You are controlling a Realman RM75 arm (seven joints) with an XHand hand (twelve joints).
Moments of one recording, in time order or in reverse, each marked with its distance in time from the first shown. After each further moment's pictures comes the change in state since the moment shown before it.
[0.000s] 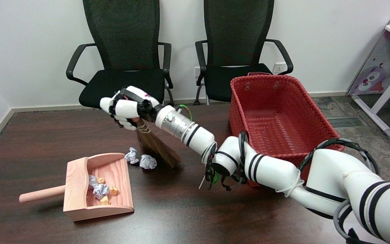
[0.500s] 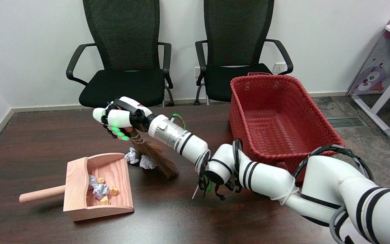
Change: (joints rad) arm -0.032 -0.047 0.007 -0.003 0.007 0.053 -0.013
